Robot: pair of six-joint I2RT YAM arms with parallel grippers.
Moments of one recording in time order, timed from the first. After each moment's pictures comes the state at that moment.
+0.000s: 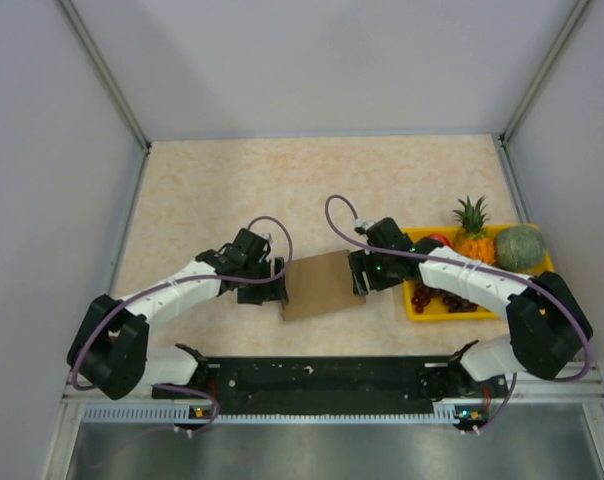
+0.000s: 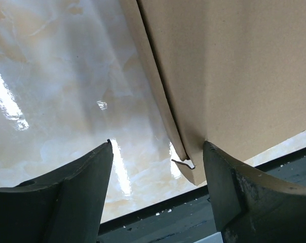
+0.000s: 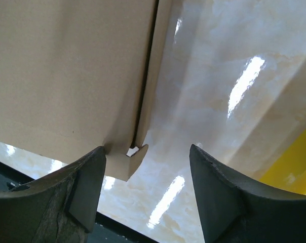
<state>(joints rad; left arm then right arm) -0.56 1.30 0.71 -0.53 0.17 -0.58 0.67 1.39 0.84 -0.50 -0.07 0.32</state>
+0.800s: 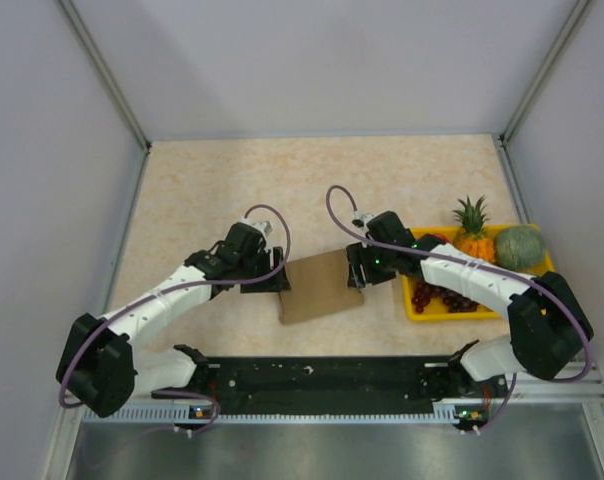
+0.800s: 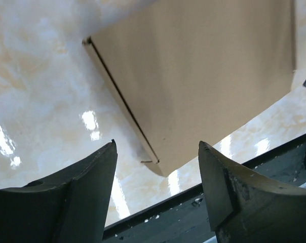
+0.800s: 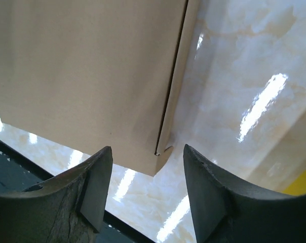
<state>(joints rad) -0.56 1.19 0.72 -0.49 0.17 -0.57 0.65 1.39 0.84 -0.44 -0.15 0.34</state>
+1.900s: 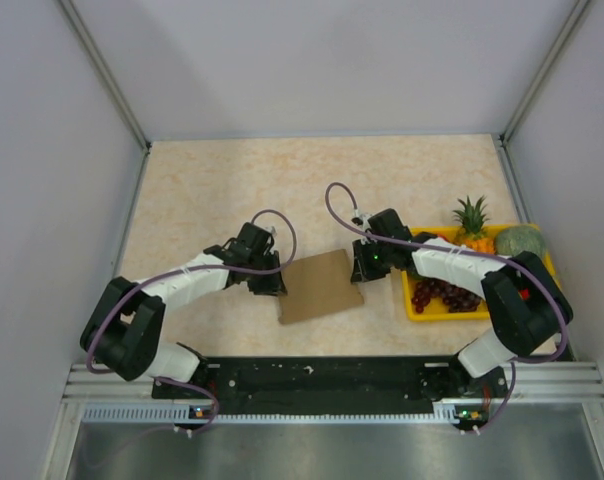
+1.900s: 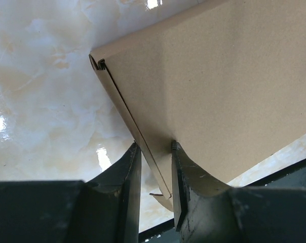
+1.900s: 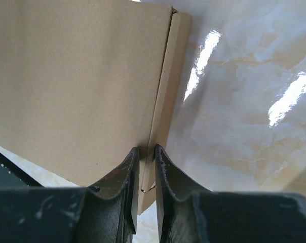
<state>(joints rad) -0.54 1.44 0.73 -0.37 0.20 -0.60 0.59 1.55 0.83 -0.27 -0.28 0.33</state>
